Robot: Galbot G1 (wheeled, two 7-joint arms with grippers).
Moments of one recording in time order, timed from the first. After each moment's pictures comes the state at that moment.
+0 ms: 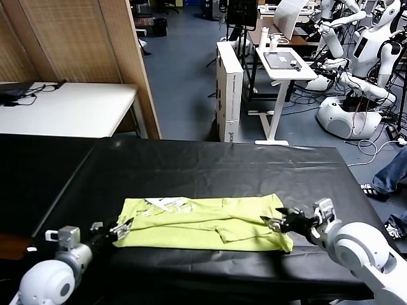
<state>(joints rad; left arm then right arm) 1.49 -0.96 -0.66 -2.06 -0.76 0.57 -0.10 -1.16 0.71 0.39 2.02 0.89 -0.69 0.08</state>
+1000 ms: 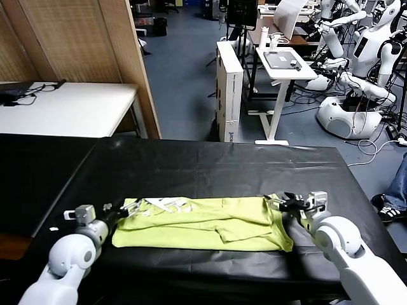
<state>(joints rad) 1.25 -1.05 -0.54 -1.84 -0.73 0.56 -0.08 -1.08 0.90 0.33 1.80 0.83 -0.60 0.12</state>
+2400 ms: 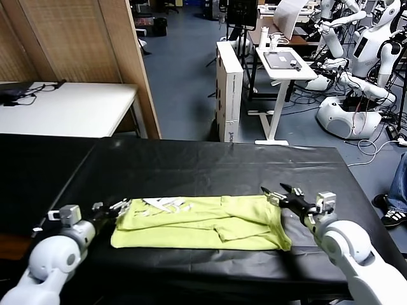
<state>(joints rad) 1.37 -0.89 -0.68 -1.93 -0.95 0.66 0.04 -1.28 0.82 0.54 2.01 0.85 -0.36 -0.06</state>
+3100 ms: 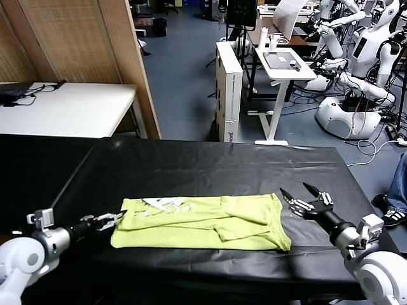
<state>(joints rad) 1.44 -0.83 -0.78 -1.90 -1.08 0.74 0.15 -1.55 0.86 0.76 2.16 0.83 -0.30 -0.08</state>
